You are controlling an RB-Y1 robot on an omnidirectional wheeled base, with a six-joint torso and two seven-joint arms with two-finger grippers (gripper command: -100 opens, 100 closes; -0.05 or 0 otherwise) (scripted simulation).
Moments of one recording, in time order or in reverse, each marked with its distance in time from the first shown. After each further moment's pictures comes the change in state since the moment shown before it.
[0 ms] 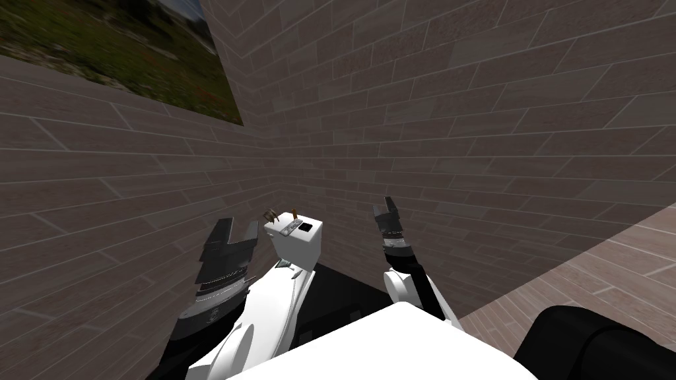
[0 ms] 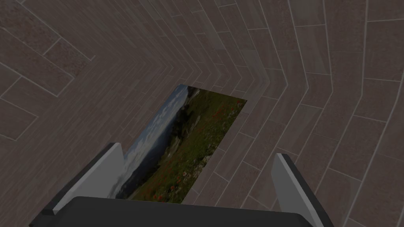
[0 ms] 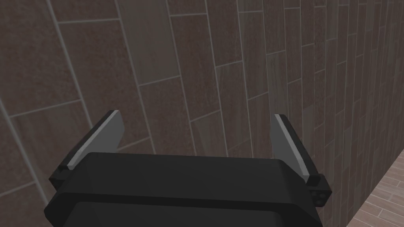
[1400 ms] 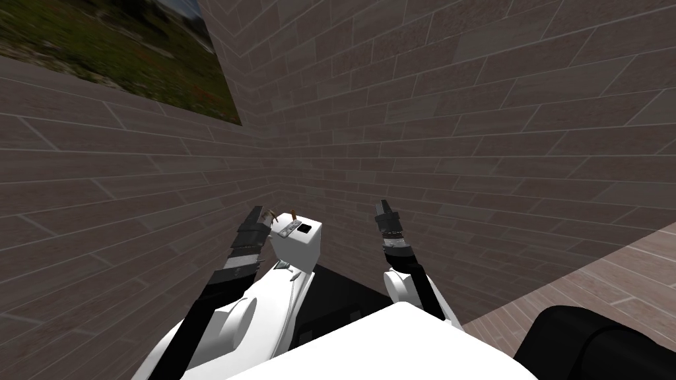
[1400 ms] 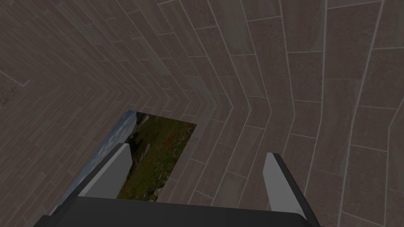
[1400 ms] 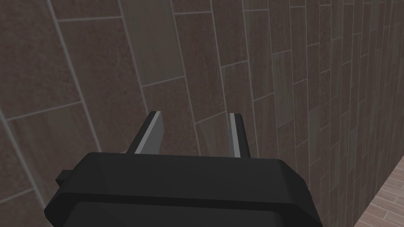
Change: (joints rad) left arm -0.194 0.113 0.036 0.039 0.029 0.367 0.045; right arm 0.000 0.000 0.000 0.000 0.000 0.000 0.000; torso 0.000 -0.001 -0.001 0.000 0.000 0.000
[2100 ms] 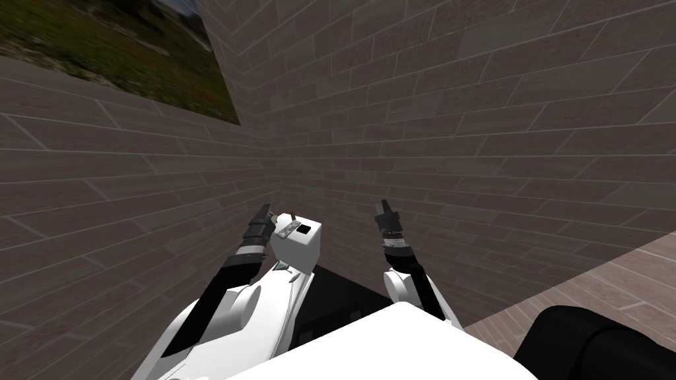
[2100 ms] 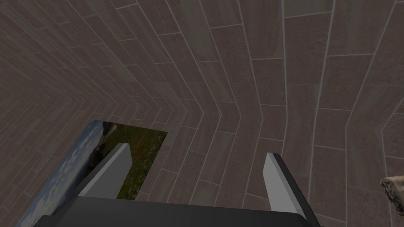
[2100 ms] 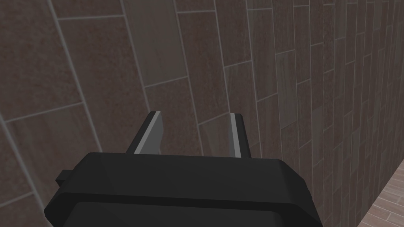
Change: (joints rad) left arm -0.091 0.013 0.009 0.028 0.006 0.192 0.014; right arm 0.000 0.000 0.000 0.000 0.000 0.000 0.000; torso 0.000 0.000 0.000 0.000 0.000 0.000
